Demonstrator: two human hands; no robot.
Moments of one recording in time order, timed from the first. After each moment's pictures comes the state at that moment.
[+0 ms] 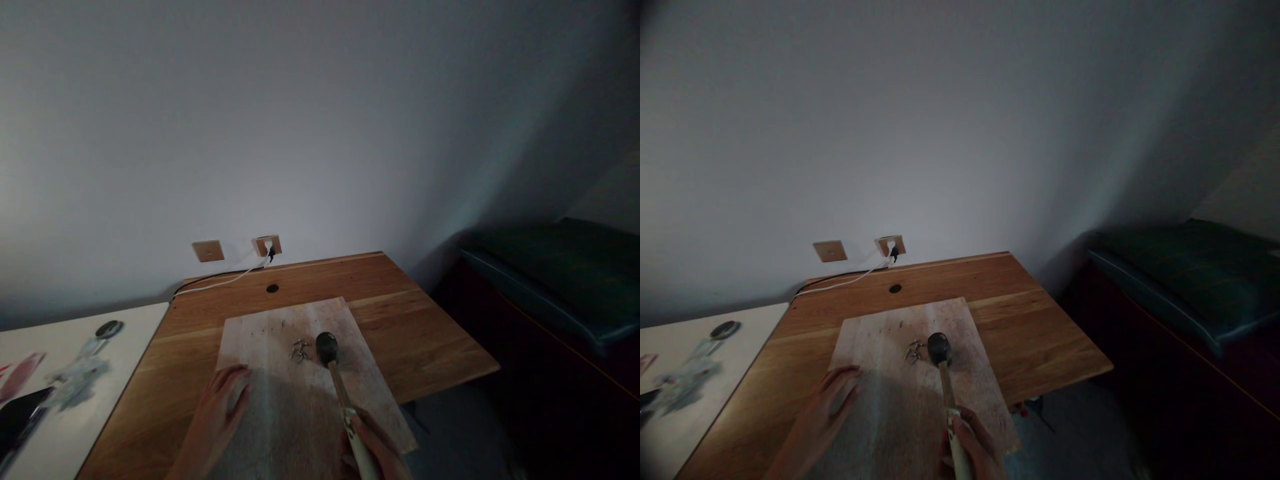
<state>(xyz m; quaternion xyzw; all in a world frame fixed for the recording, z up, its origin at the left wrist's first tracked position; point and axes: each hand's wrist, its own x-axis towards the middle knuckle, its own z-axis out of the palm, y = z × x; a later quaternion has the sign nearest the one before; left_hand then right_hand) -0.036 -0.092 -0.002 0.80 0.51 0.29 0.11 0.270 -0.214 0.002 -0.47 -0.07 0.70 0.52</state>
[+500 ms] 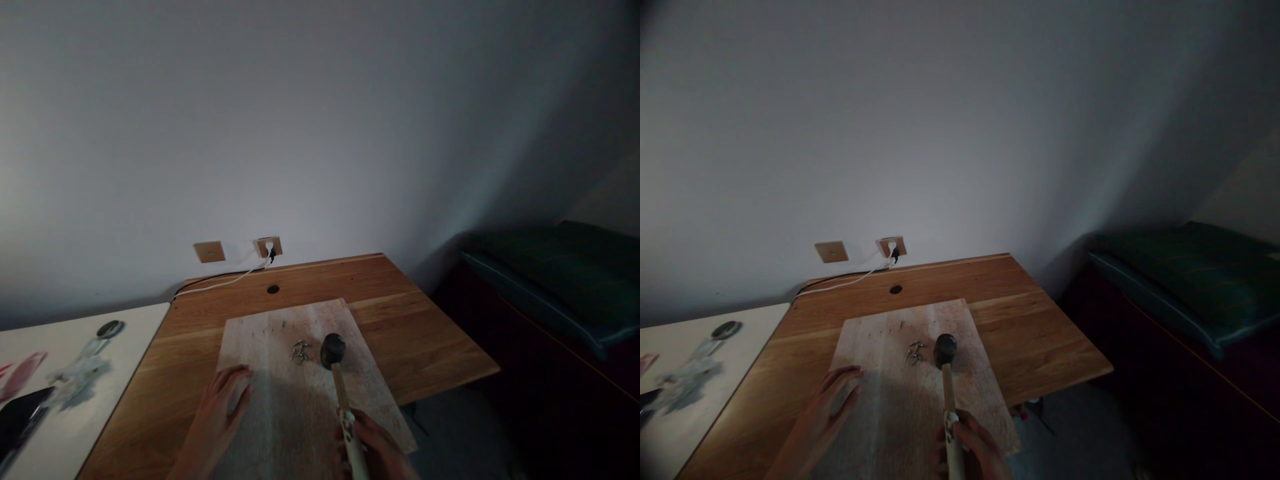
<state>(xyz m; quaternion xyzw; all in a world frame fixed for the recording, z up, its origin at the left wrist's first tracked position) -0.034 -0.092 0.002 0.80 0.52 0.29 0.12 0.271 -0.211 0.009 -0.37 -0.10 0.76 0.52</state>
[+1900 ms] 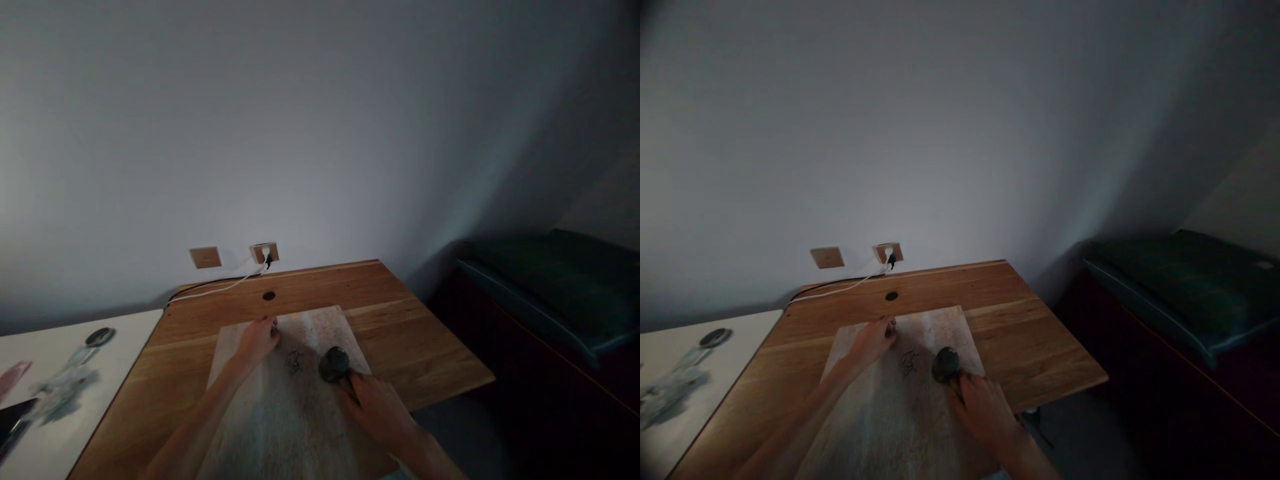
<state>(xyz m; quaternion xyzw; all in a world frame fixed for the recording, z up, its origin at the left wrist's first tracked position) 0.068 0.028 0.052 0.81 0.57 0.10 0.12 0.318 -0.143 0.052 -0.67 -0.71 0.17 0.08</state>
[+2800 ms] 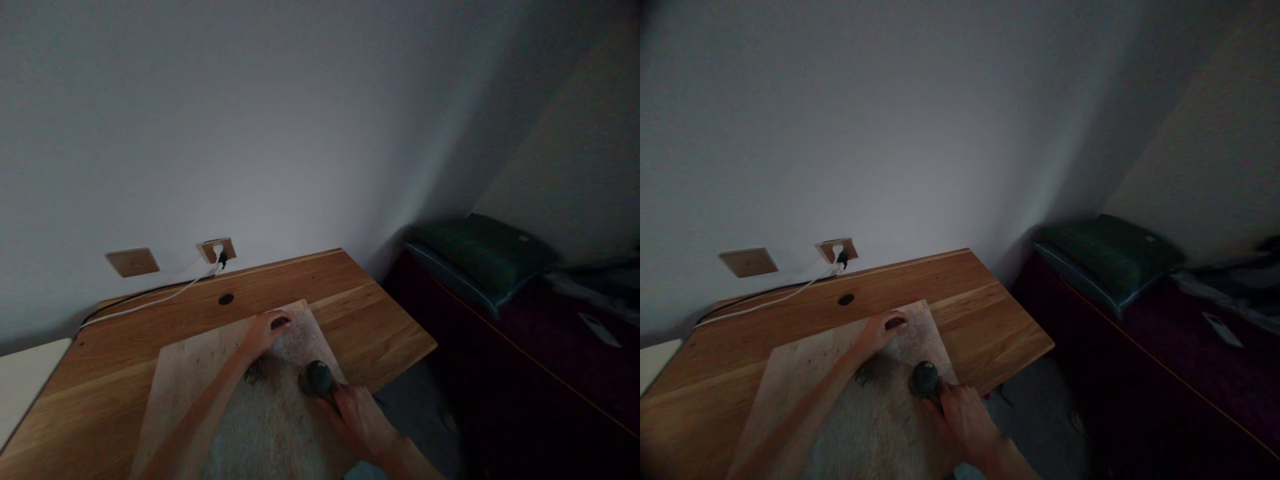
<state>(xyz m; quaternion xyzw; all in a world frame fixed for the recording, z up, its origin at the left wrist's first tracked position) 0.159 0.067 0.003 0.83 0.30 0.28 0.38 0.333 -0.167 0.038 -0.68 -0.70 0.20 0.12</state>
